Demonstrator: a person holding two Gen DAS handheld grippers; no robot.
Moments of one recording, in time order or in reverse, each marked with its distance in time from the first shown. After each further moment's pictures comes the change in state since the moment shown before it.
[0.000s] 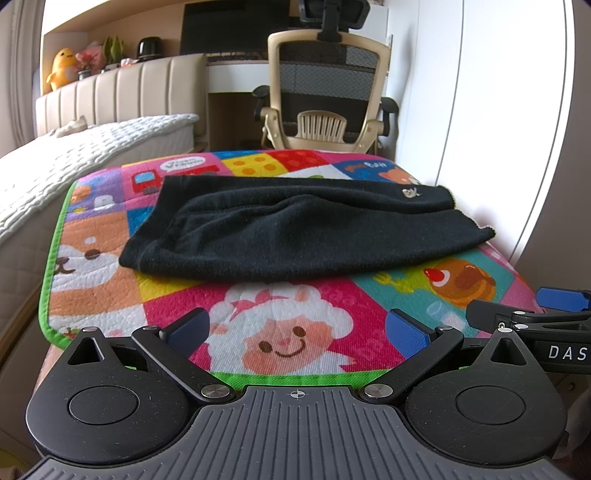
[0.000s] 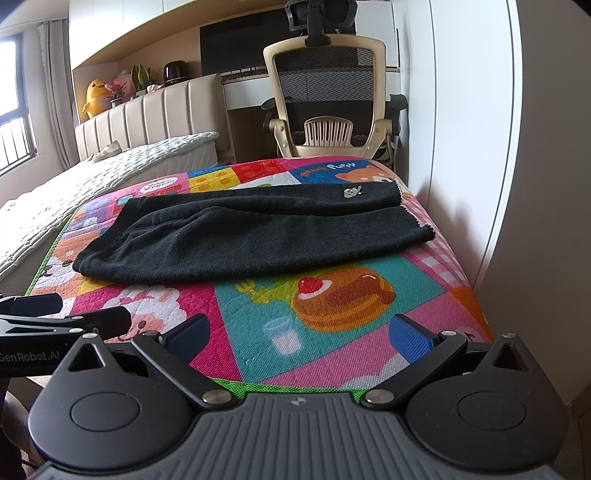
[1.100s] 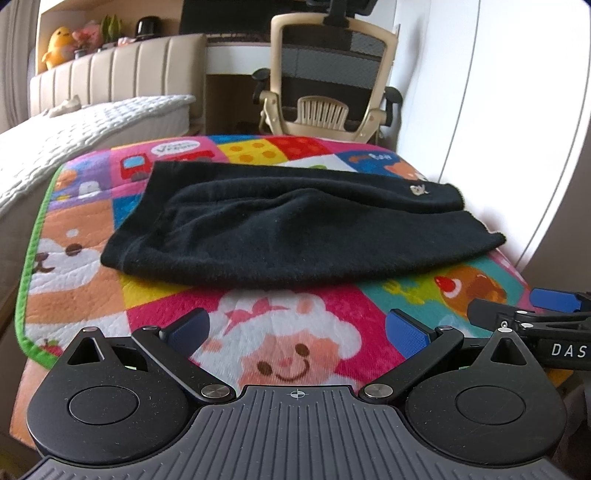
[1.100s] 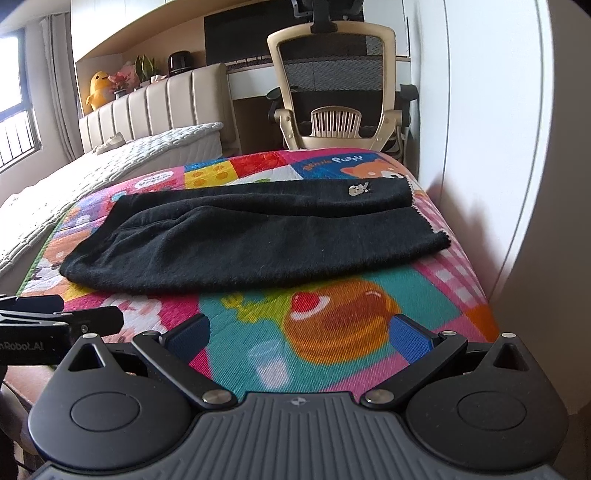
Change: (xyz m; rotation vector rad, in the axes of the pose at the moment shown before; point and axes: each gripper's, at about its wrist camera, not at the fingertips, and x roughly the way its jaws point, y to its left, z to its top) left arm 0.035 0.011 0.017 -0.039 0.058 -0.029; right arm 0.043 -0.012 0.019 -0.013 0.039 0.030
